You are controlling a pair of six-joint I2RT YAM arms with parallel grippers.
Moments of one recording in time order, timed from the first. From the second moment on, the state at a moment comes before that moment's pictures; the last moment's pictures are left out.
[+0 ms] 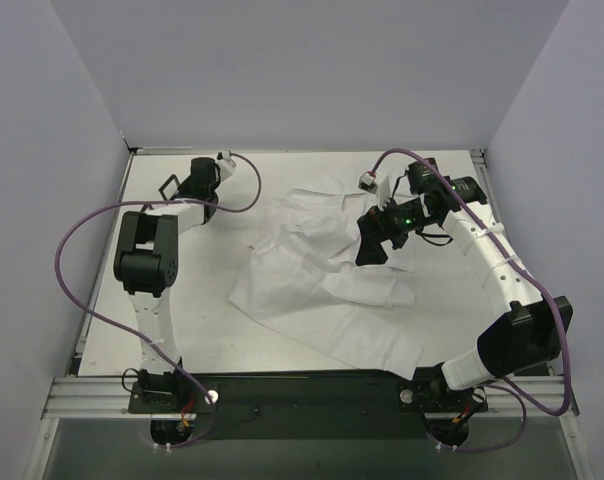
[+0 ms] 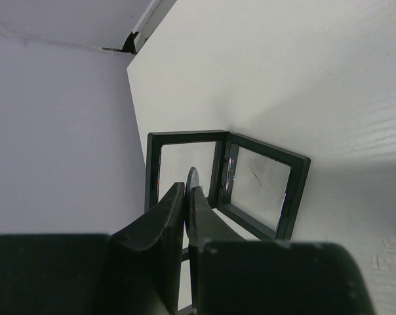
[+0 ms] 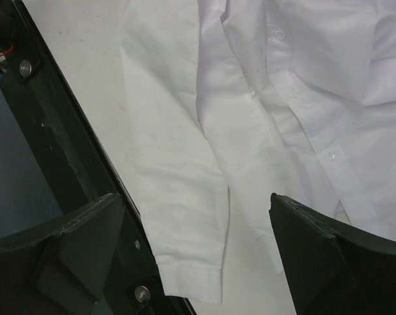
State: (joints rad) left arm -0.15 2.11 1.38 0.22 -0.52 0.82; right arm 0.28 1.48 1.43 -1.09 -0.67 -0.47
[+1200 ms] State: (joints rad) left arm -0.12 2.24 1.47 0.19 -0.52 0.81; right arm 0.29 1.48 1.42 -1.09 -0.67 -0.47
